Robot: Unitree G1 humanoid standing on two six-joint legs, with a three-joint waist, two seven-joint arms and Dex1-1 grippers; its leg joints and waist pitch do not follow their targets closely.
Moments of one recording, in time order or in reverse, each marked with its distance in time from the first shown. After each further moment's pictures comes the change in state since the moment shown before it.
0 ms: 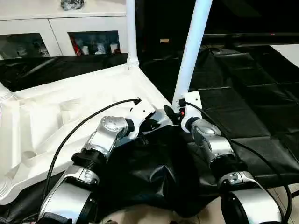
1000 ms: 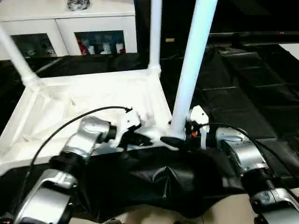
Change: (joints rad) left arm 0.063 0.194 -0.058 -0.068 -0.090 -0.111 -0.507; right arm 0.199 -0.283 0.211 -0.371 0.064 0.091 0.787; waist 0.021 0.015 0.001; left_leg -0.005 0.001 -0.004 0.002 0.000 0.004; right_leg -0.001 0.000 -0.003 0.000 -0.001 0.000
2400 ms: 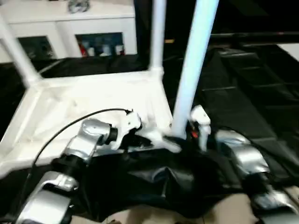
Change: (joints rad) left arm -0.030 -0.088 0.034 0.069 0.023 0.039 0.241; right arm -0.057 0.124 -0.093 0.101 -0.025 0.047 -0.380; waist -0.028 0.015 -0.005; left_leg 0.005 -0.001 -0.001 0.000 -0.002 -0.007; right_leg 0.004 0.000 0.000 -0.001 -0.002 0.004
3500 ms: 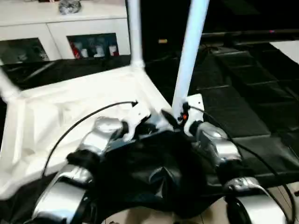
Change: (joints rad) left arm -0.007 -0.019 0.005 0.019 0.024 -0.049 0.030; right arm -0.026 0.059 -0.049 0.108 0.008 -0.116 -0.042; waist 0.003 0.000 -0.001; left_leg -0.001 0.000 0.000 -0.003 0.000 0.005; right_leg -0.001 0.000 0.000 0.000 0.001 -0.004
